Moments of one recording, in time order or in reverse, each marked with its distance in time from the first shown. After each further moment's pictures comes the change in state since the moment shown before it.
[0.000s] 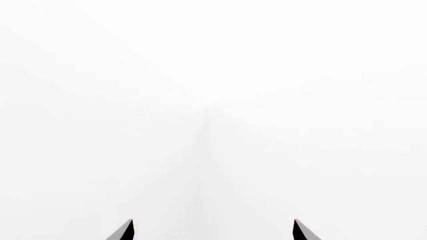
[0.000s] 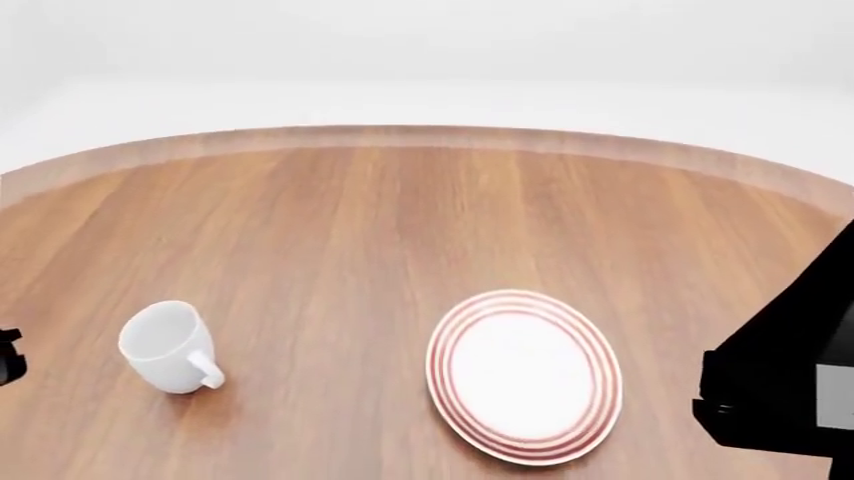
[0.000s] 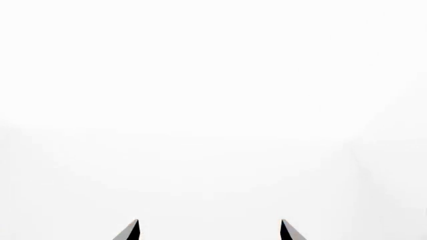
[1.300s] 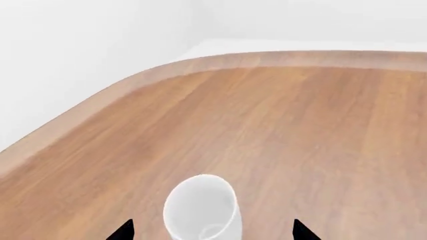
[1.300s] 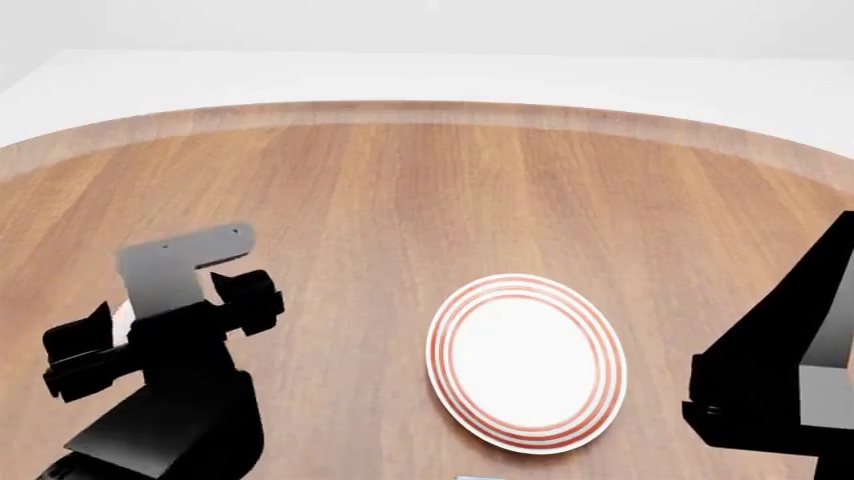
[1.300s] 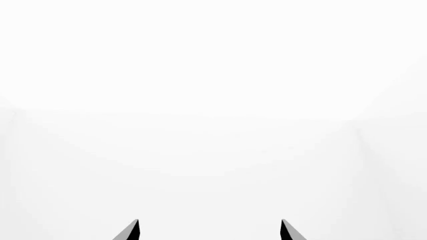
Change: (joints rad) left arm -0.682 0.199 0.372 -0.181 -0.226 -1.485 -0.485; right arm -0.011 0.023 -0.028 0.024 0.008 -0.022 0.025
